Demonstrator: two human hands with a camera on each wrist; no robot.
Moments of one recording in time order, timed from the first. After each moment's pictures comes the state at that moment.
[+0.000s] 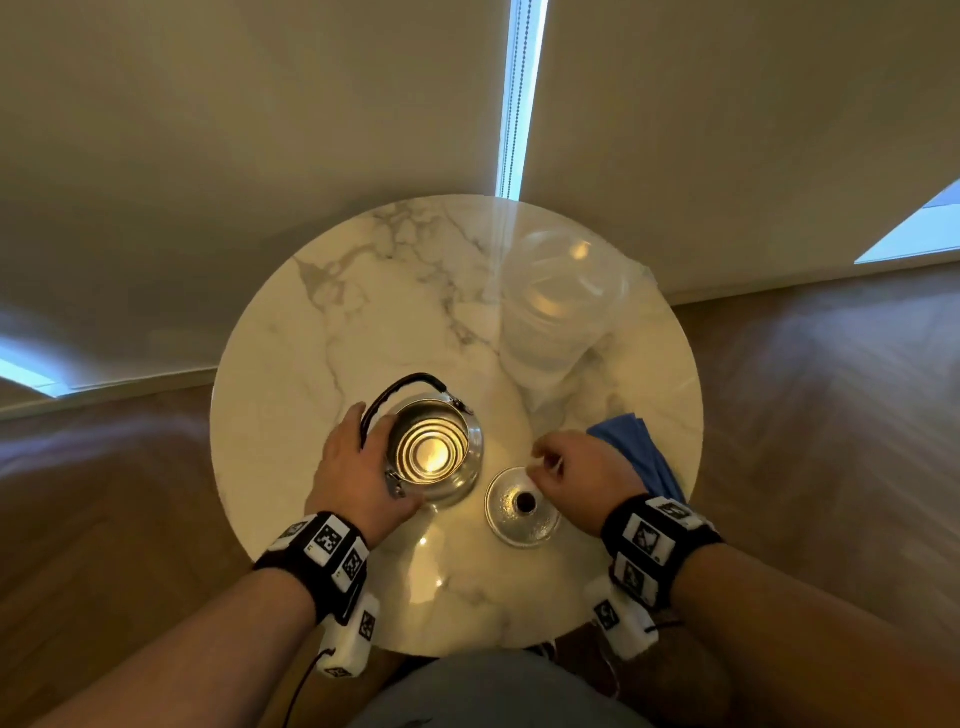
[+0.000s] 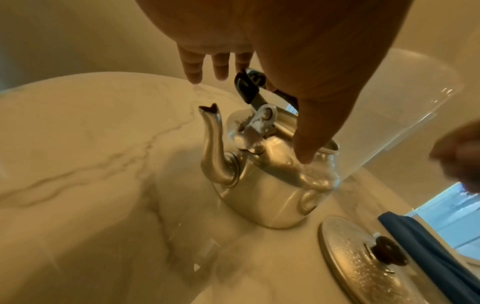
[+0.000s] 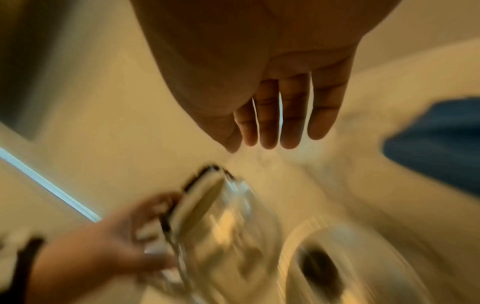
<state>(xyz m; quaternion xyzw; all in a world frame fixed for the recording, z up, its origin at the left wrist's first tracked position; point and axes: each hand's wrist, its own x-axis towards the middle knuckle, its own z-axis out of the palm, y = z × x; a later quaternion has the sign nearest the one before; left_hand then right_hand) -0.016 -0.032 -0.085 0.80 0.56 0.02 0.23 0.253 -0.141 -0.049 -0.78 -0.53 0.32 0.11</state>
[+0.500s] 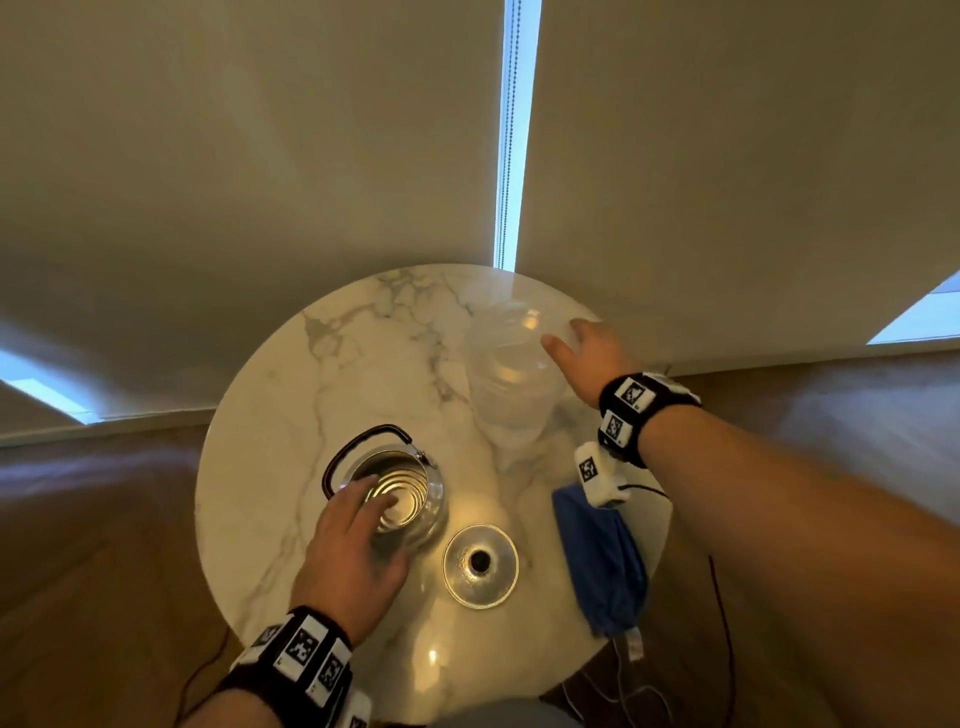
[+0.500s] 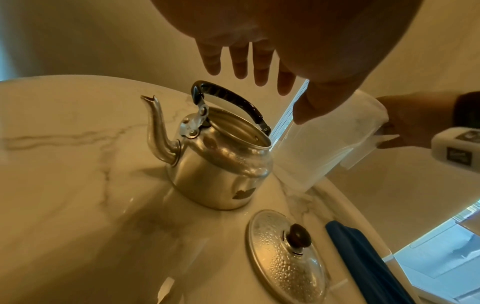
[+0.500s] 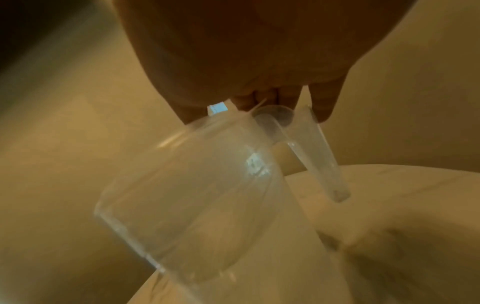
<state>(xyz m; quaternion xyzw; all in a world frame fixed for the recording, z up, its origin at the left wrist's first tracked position) 0.025 -0.098 -0.065 0.80 0.54 0.15 0.21 0.395 -0.005 0.011 -0.82 -0.51 0.23 0.16</state>
